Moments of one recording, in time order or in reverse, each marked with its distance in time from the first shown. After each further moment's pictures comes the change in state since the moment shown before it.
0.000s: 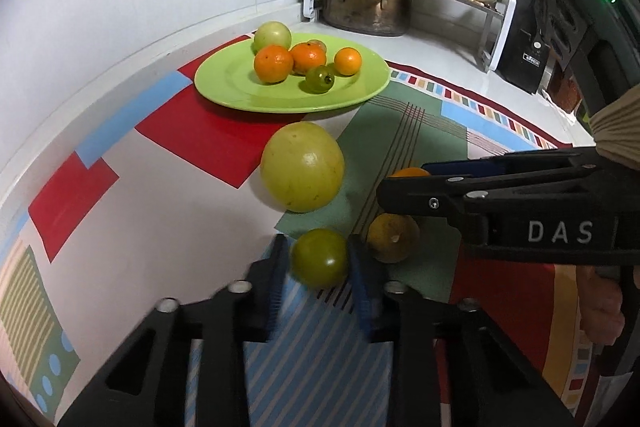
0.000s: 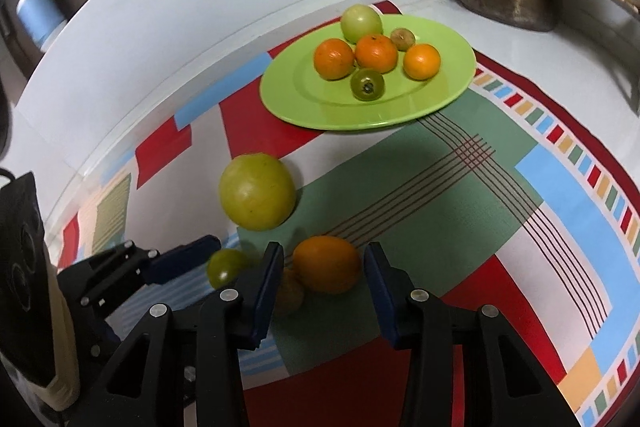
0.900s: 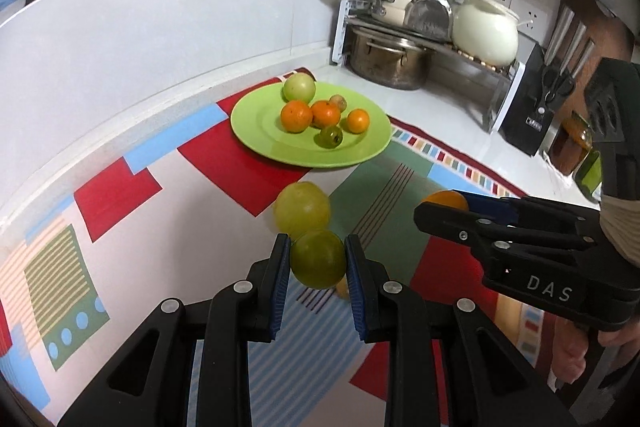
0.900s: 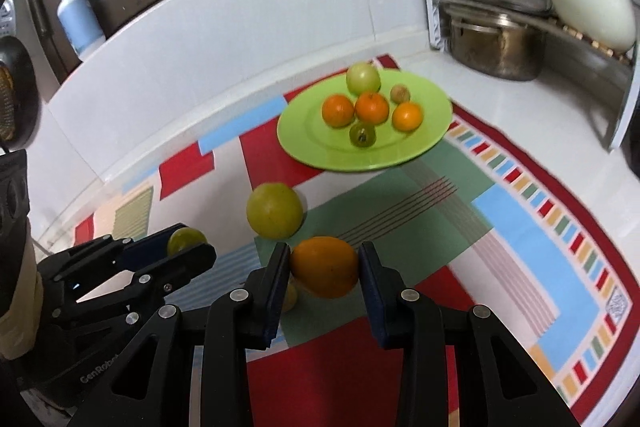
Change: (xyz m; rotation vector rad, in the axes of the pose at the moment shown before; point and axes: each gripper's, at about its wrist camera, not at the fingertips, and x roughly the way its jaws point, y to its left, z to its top) left arm -0.068 -0.015 0.017 -0.148 -0.101 0.053; right arm -0.065 0.007 -0.010 -0.092 -0.153 -0.019
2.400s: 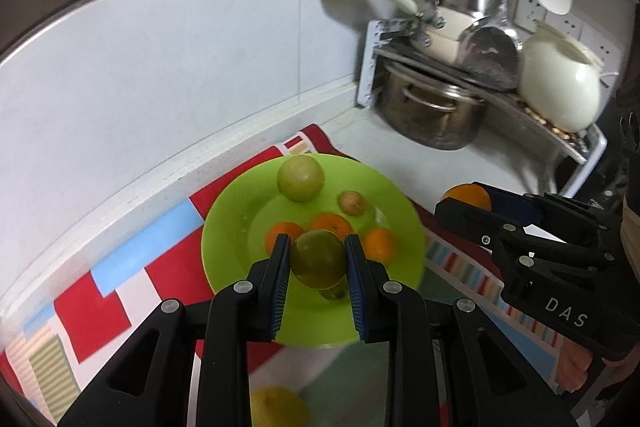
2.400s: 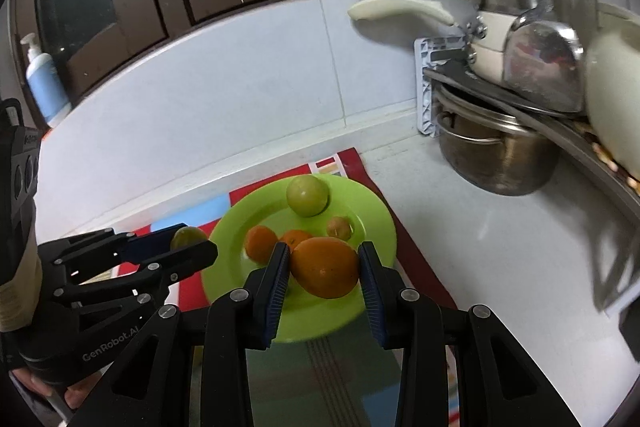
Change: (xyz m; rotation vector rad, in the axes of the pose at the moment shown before) left arm 0.112 -0.026 0.142 -0.041 0.017 0.142; right arm 0.048 -0.090 0.139 -0.107 -0.089 0.047
